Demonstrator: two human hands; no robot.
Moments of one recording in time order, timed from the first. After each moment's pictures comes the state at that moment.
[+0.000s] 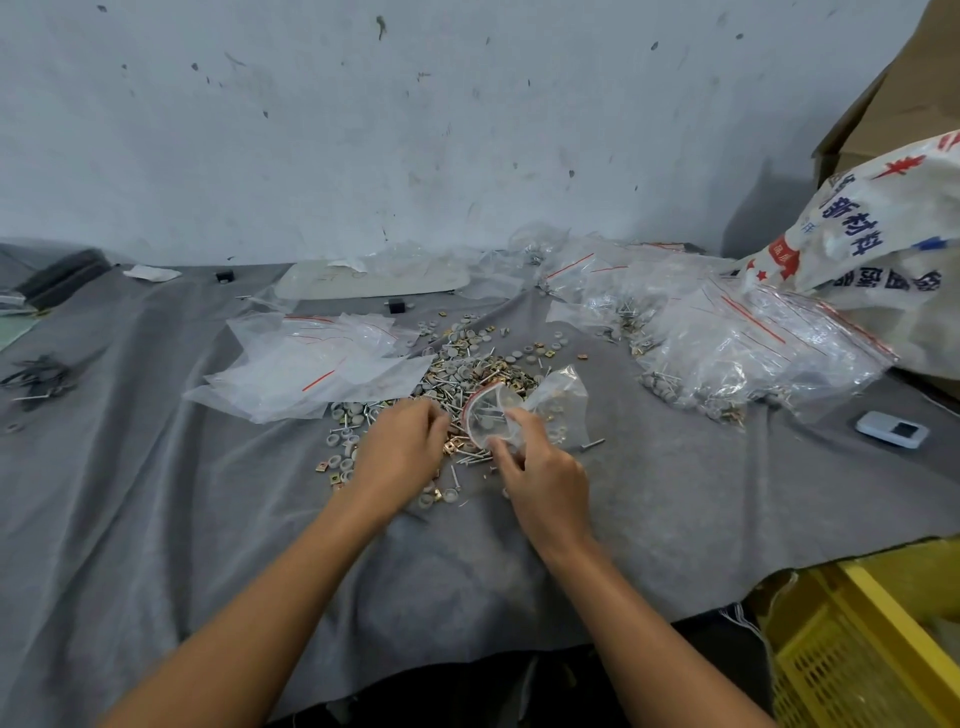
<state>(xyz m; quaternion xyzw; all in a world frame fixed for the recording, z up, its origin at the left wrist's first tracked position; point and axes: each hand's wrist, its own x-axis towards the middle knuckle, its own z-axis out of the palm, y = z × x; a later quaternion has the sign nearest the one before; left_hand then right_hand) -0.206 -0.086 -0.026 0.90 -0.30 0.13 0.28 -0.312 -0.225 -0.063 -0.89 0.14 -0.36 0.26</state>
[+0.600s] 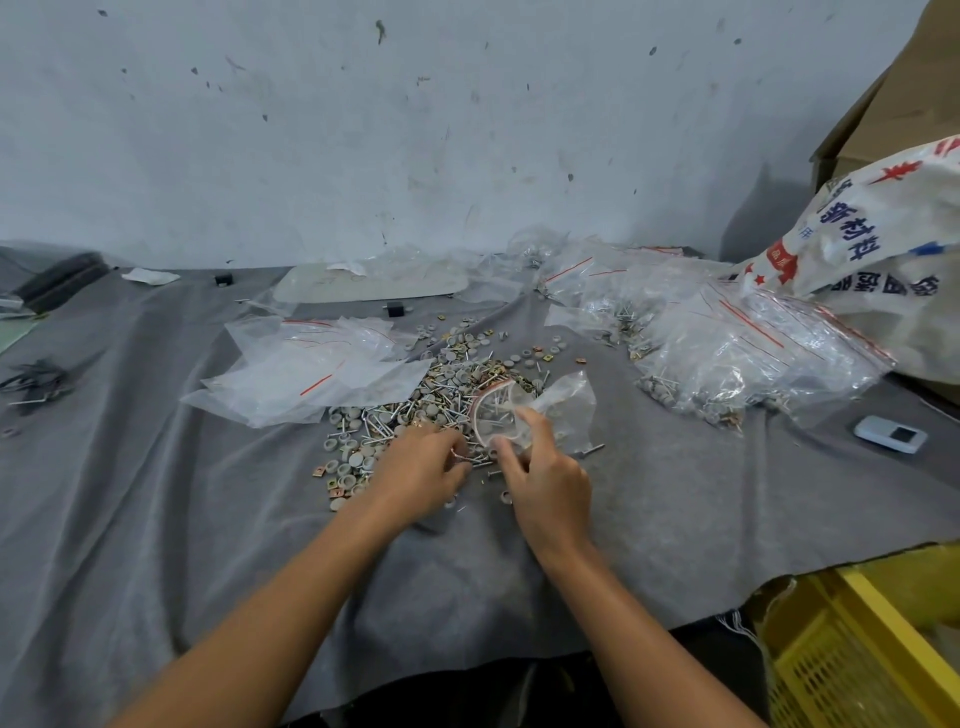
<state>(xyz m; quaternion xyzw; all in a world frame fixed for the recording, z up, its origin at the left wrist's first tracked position) -0.205 -0.093 -0.043 0.91 -0.38 0.05 0.16 -0.312 -0.227 -0.064 -0.87 0.17 -0.38 0.28</state>
